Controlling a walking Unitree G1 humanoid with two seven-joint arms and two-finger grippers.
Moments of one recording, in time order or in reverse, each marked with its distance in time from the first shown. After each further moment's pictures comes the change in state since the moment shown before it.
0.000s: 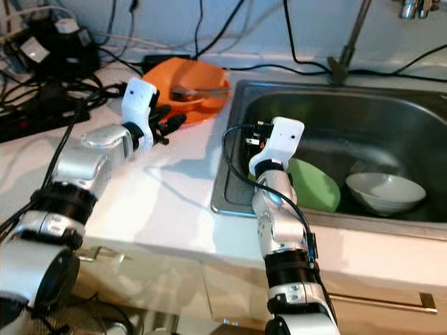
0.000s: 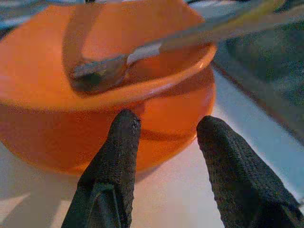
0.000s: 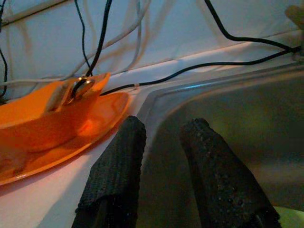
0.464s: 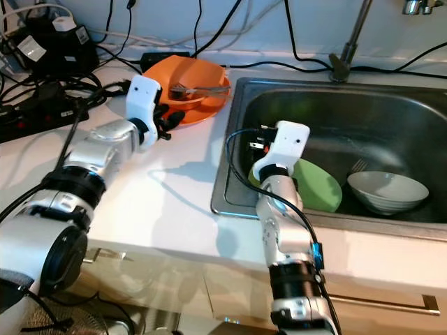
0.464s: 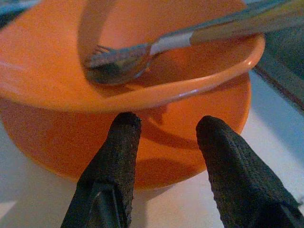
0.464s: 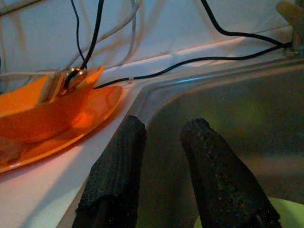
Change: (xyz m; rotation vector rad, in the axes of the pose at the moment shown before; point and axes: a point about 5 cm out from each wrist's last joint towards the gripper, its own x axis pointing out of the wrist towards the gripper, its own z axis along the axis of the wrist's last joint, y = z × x) left arm 0.015 0.001 0.003 -0.021 0.030 0.080; right arm -0.014 -0.004 0.004 -0.021 0.010 -0.010
